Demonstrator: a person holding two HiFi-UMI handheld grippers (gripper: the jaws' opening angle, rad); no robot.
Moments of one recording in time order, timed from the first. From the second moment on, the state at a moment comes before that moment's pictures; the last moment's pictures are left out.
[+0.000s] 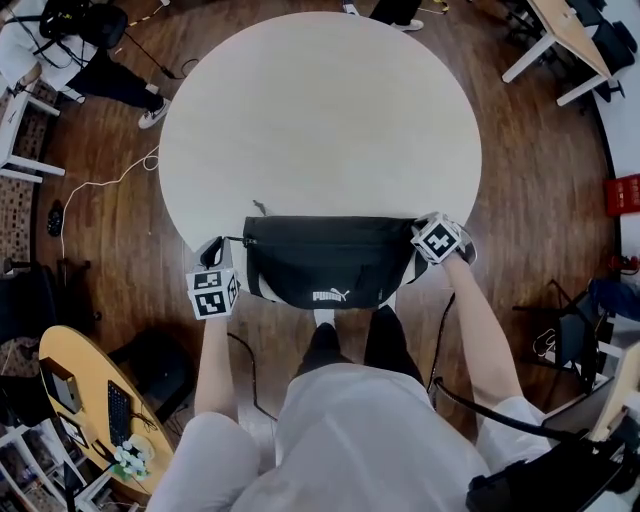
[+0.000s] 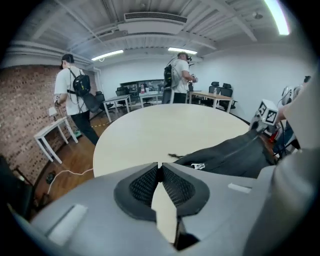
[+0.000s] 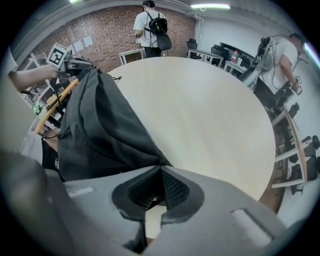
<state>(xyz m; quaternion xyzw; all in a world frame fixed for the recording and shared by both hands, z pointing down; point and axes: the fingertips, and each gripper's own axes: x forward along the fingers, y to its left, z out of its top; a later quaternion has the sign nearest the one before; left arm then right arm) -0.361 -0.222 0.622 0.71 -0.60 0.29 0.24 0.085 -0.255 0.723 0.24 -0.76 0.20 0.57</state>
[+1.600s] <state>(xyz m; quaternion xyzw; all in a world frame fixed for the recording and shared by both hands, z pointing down) -0.061 0.120 0.345 0.82 -0.56 0.08 -0.02 0.047 0.134 0.334 0.48 -0.88 -0.02 0.01</state>
